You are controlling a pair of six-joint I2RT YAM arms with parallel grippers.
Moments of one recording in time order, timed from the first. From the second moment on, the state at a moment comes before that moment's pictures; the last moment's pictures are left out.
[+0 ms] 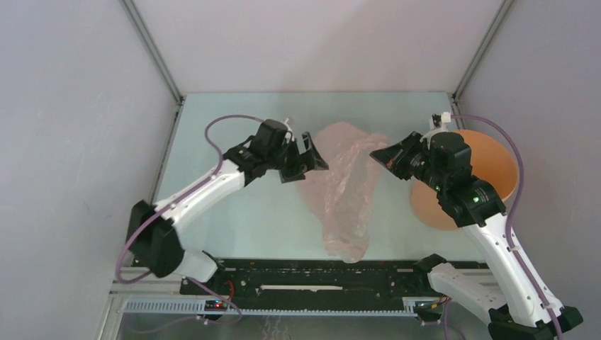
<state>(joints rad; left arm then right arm) -0.65 1.39 1.16 -0.48 0.26 -0.89 0.43 0.88 1.16 -0.63 -0.08 1.00</state>
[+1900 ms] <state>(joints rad) -0.80 0.80 0.81 -0.65 -0.02 -1.11 0.41 0.86 1.11 -0.59 -0.13 1.02</state>
